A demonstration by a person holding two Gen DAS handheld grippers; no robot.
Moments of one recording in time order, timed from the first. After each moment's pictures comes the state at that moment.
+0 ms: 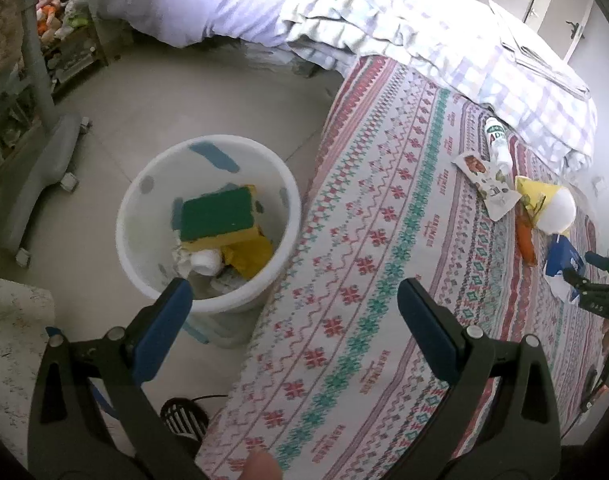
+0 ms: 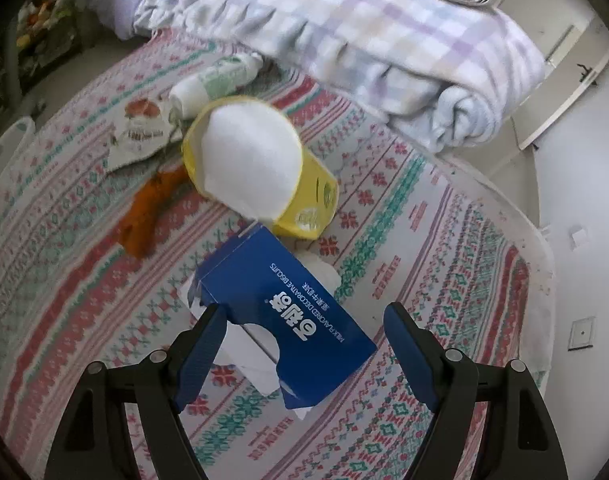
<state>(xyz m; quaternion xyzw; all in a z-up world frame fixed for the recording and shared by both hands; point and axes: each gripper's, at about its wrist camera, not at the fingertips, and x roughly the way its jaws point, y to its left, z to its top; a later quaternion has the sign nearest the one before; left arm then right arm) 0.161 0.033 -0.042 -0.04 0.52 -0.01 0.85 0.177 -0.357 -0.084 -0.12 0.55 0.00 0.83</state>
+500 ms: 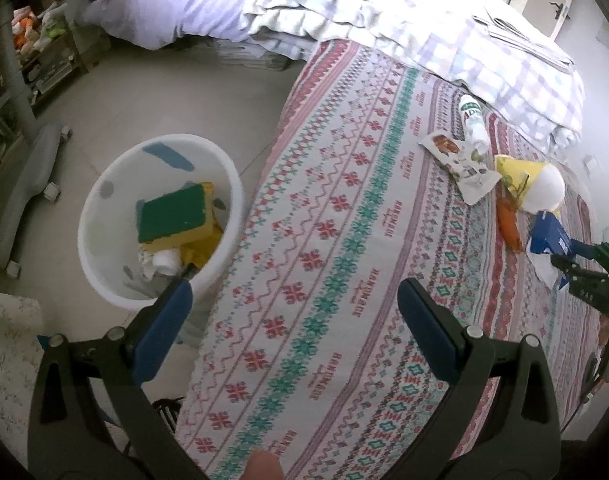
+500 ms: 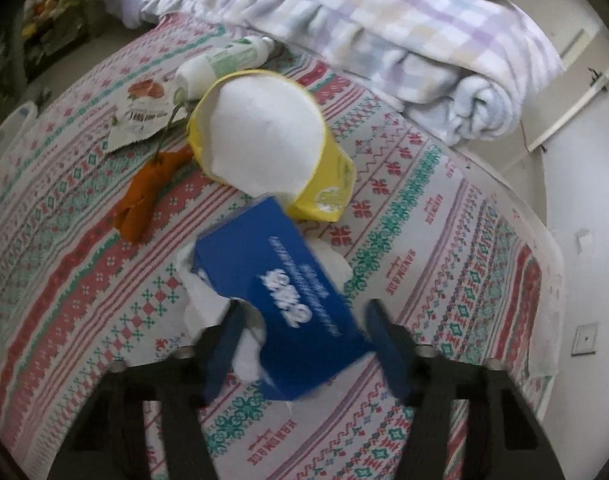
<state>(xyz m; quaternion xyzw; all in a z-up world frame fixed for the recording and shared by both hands) 0.162 -0.007 -0.048 -0.02 0.53 -0.04 0.85 0.175 -0.357 -0.095 -0.12 0.56 0.00 0.82</state>
